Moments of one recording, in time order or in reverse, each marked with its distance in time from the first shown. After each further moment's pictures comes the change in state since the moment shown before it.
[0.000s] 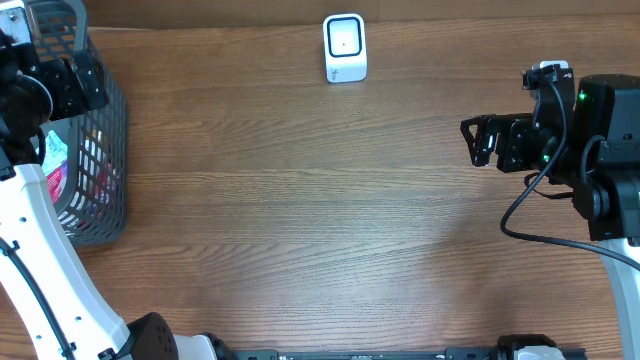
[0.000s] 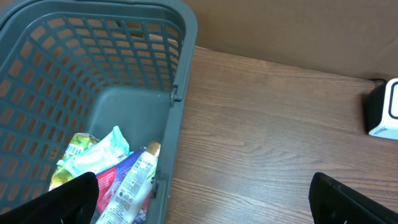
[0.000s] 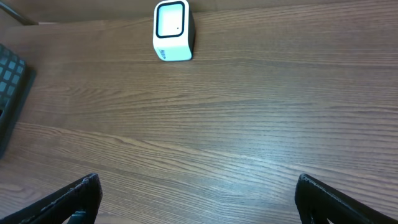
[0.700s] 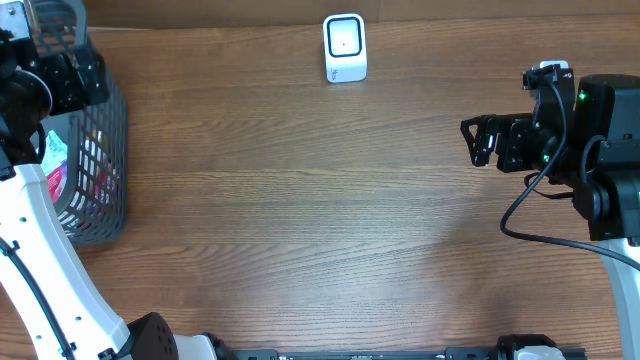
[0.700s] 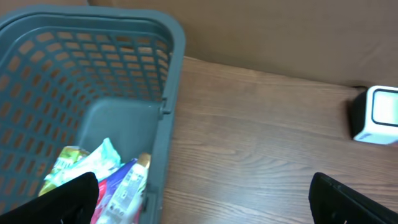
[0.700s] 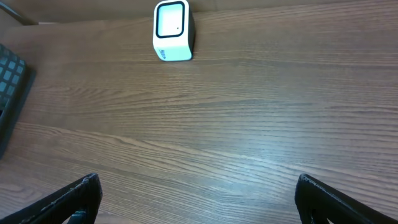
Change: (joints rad) left arm 0.000 0.000 0.000 0.033 0.049 0.000; right arm 0.000 0.000 0.000 -0.001 0.000 0.000
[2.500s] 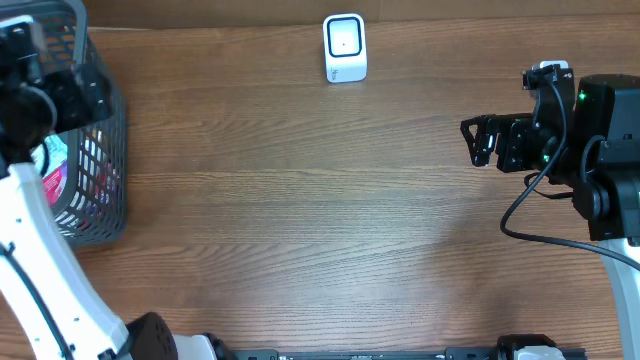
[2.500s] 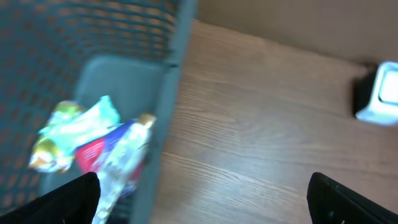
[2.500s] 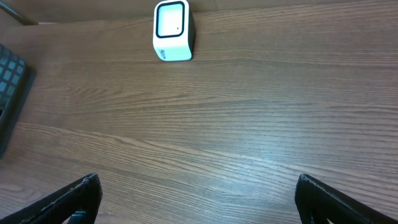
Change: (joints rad) left arm 0.052 -0.006 0.009 -0.143 -0.020 -0.048; right arm 0.000 0.000 0.000 0.000 0.000 0.000
